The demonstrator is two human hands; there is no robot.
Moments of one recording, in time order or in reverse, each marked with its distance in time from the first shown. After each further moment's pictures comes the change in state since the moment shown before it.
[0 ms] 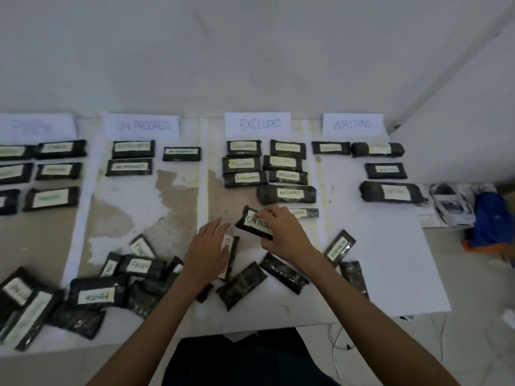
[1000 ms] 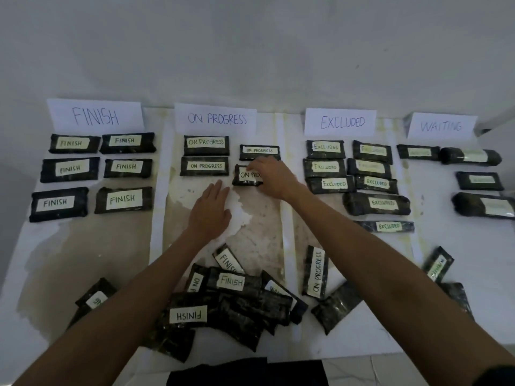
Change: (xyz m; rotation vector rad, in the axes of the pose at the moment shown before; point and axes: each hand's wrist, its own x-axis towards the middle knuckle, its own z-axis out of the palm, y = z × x) left_hand 0.075 -0.235 -0.052 0.068 -0.095 -0.060; right_hand 0.257 -0.120 0.085 -0.170 -0.131 -0.088
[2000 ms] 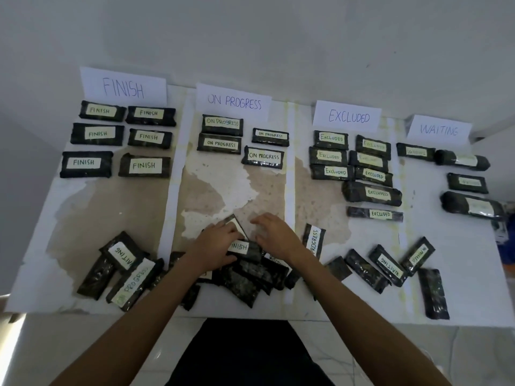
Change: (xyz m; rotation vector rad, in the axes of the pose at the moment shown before) left_hand -0.129 0.022 0.004 0.013 -0.266 0.238; right_hand -0.157 -0.077 0.057 0.360 -0.116 0.104
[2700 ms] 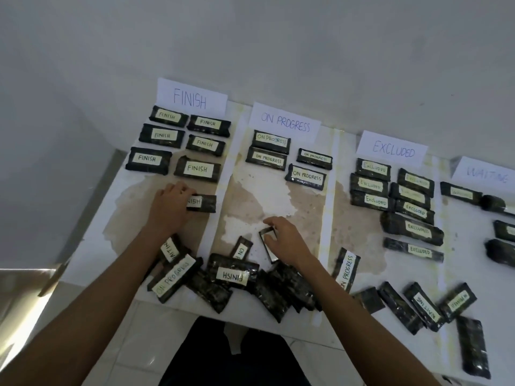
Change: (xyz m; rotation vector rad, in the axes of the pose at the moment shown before) left_hand -0.075 -0.140 -0.068 0.138 0.378 -0.512; right_hand 0.034 -0.065 0.015 0.117 0.040 0.014
